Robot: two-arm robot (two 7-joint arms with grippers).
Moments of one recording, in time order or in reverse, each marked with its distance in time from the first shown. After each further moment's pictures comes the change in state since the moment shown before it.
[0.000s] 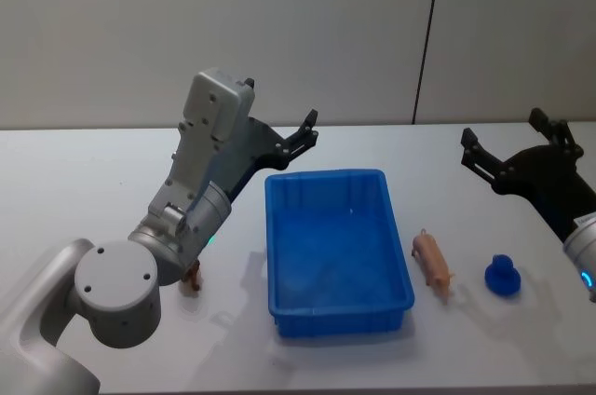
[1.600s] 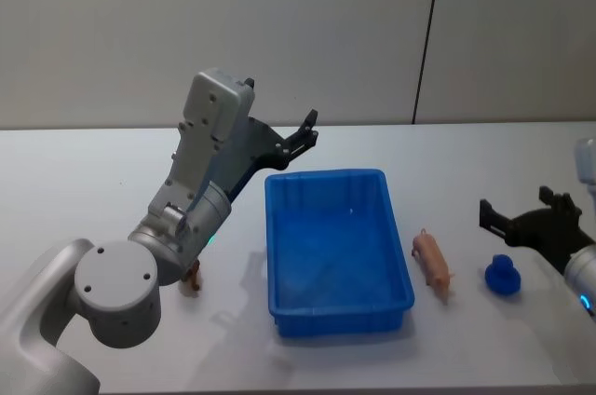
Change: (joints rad) left arm 0.000 0.000 0.000 0.000 0.000 0.000 0.000; right arm 0.084 -0.024 0.016 0.237 -0.015 0.225 -0.003
